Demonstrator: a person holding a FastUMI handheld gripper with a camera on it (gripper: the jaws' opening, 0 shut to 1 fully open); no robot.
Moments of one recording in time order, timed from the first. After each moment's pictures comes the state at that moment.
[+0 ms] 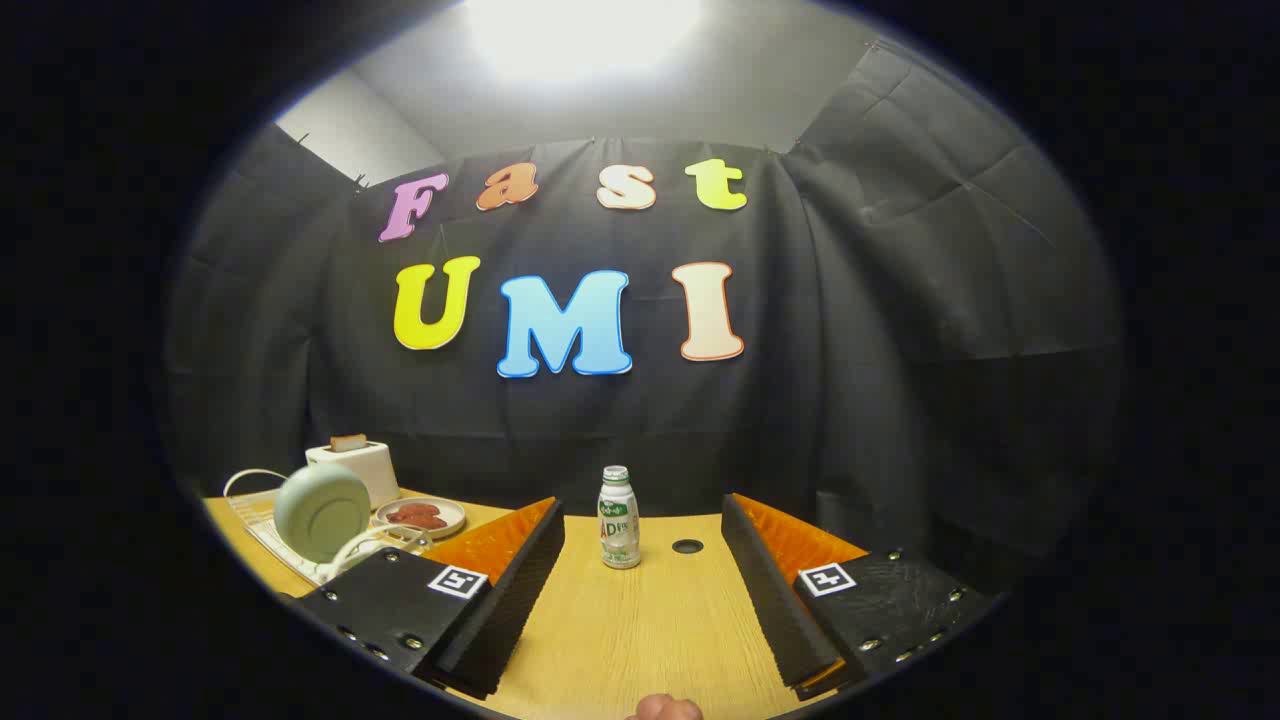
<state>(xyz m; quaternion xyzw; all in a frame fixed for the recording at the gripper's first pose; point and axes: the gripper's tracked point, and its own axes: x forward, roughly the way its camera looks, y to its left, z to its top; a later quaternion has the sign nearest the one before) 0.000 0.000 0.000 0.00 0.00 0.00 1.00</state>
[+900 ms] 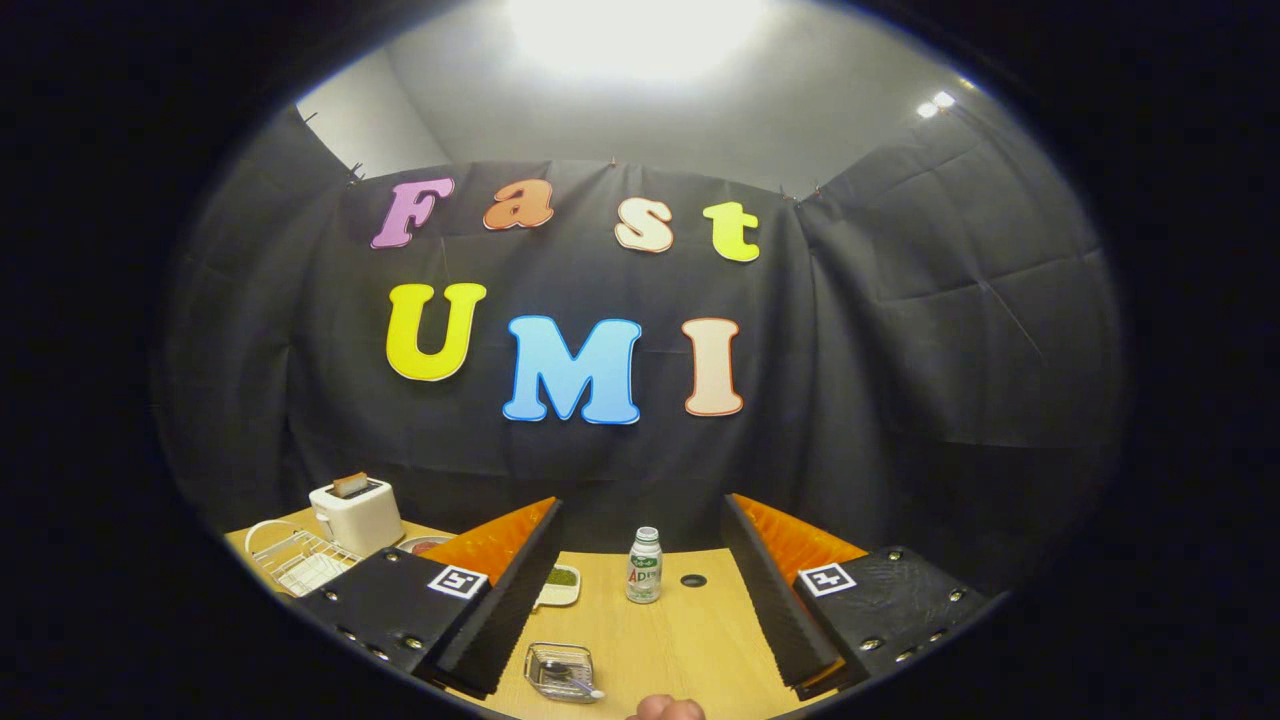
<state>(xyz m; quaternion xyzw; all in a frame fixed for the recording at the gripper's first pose) -0.013 0.118 0.105 -0.05 -0.02 -0.06 1.00</state>
